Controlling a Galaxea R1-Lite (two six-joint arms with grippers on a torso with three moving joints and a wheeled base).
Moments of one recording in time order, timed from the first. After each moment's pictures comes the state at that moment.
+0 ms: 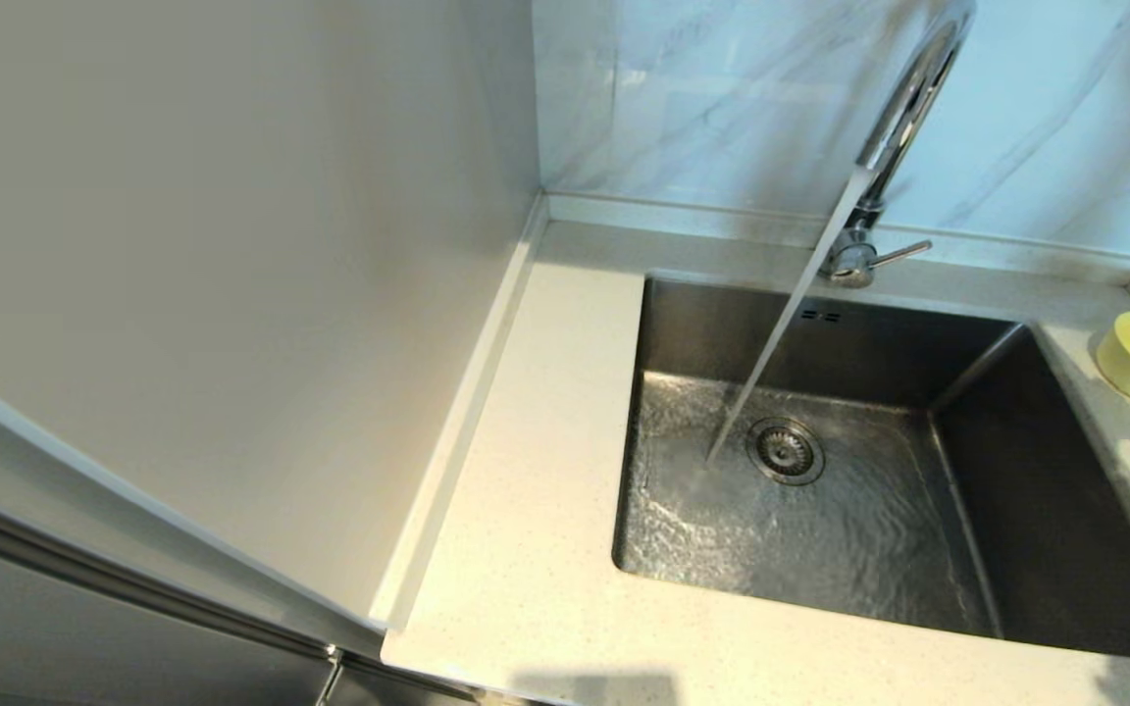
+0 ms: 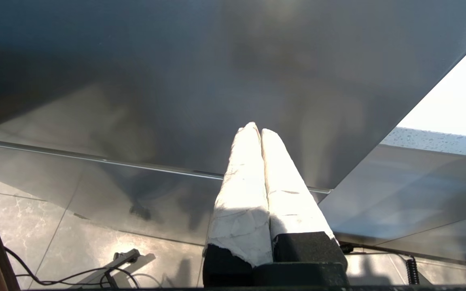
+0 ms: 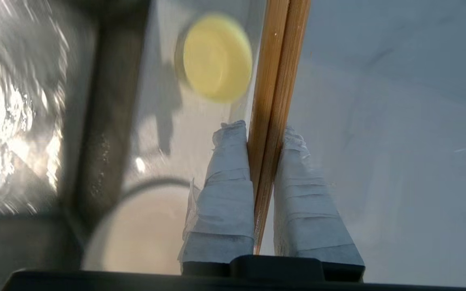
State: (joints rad) left arm 0.00 0.00 0.00 0.00 0.00 0.00; right arm -0.30 1.56 -1.88 0.74 -0.34 -0.53
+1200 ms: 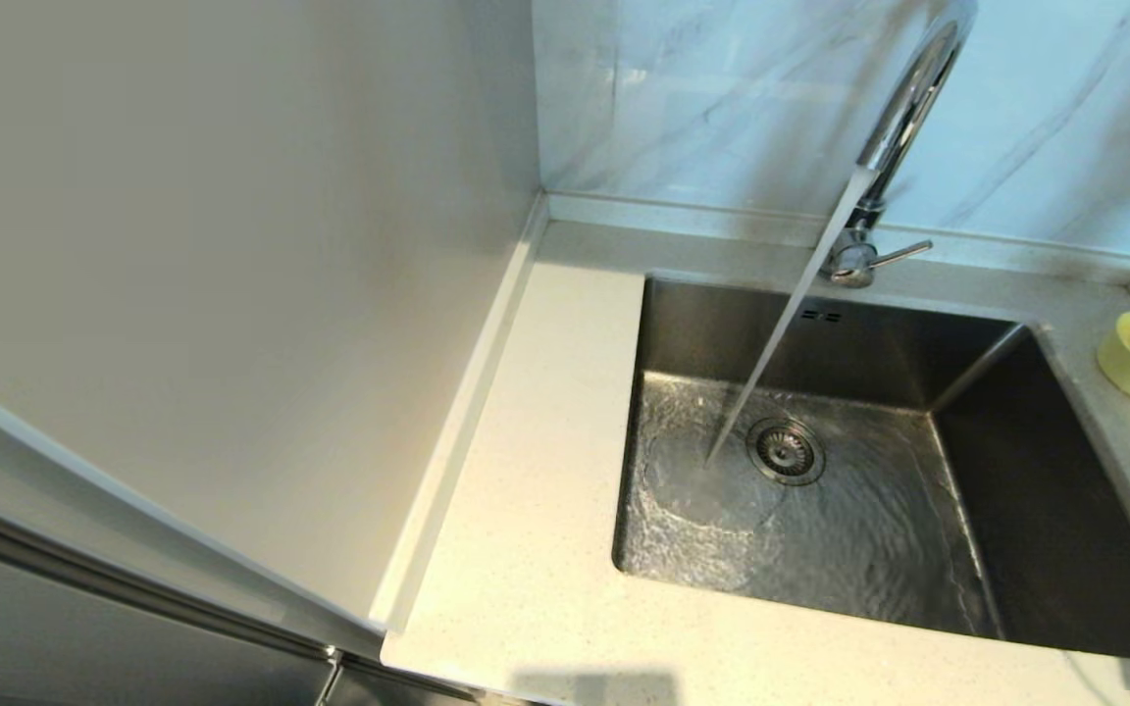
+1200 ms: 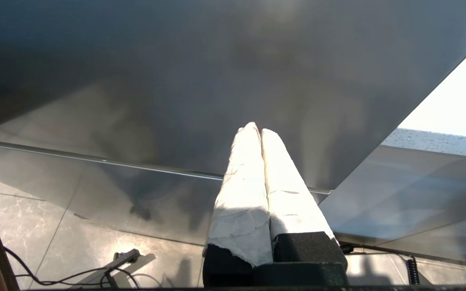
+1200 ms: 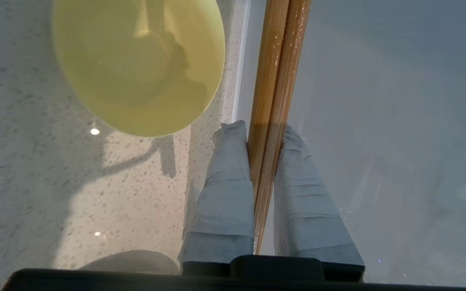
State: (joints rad) left arm 0.00 0.00 0.00 0.00 0.00 0.00; right arm -0.48 1.94 -1.79 0.35 -0.44 -0.62
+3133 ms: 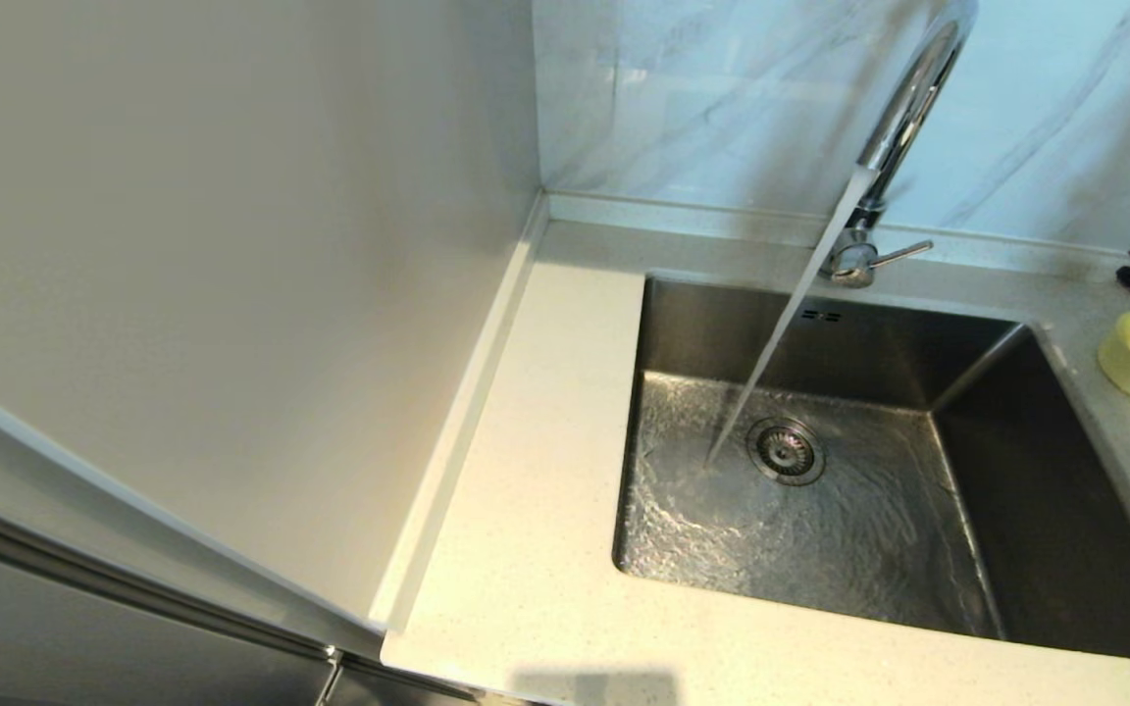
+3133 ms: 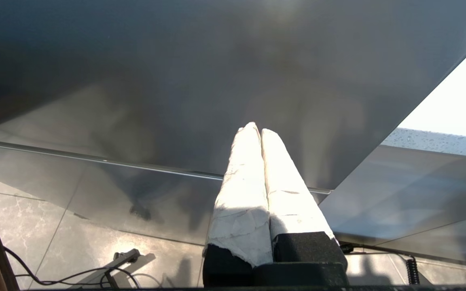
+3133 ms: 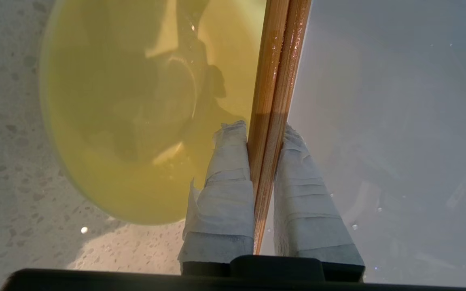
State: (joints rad) left arm 0.00 0.00 0.00 0.00 0.00 0.00; right arm -0.48 2.12 -1.82 0.21 -0.47 -0.66
